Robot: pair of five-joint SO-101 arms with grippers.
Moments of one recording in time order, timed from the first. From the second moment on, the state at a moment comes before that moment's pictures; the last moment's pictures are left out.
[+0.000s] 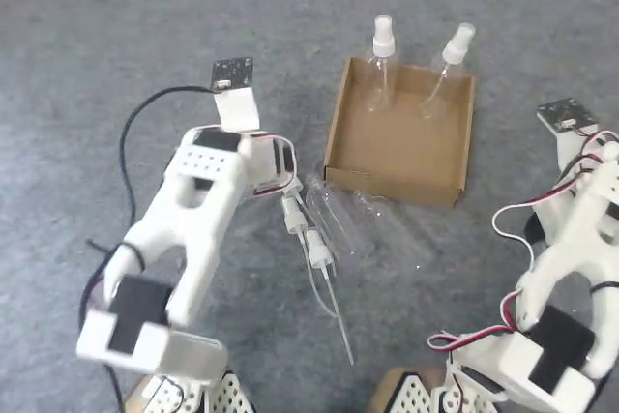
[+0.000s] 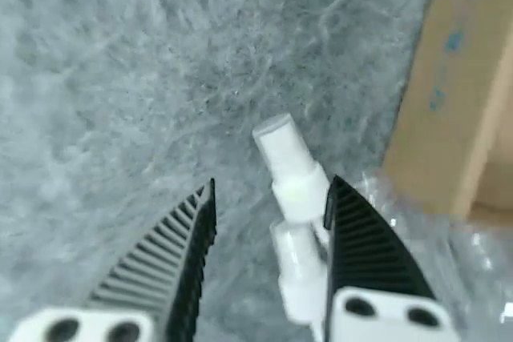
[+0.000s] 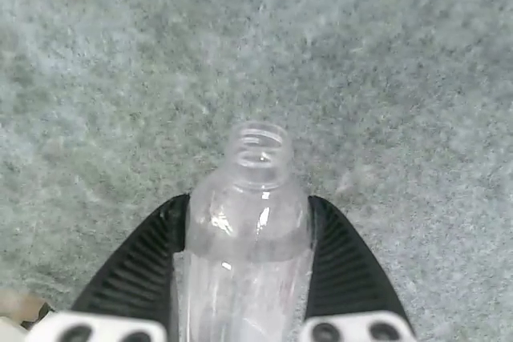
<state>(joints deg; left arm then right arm) 6.3 1.1 29.4 54.7 24.0 31.5 -6.3 17.7 79.8 48.7</state>
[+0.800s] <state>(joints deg) 7.5 17.9 19.6 53.6 28.0 31.5 -6.3 17.7 79.8 48.8</state>
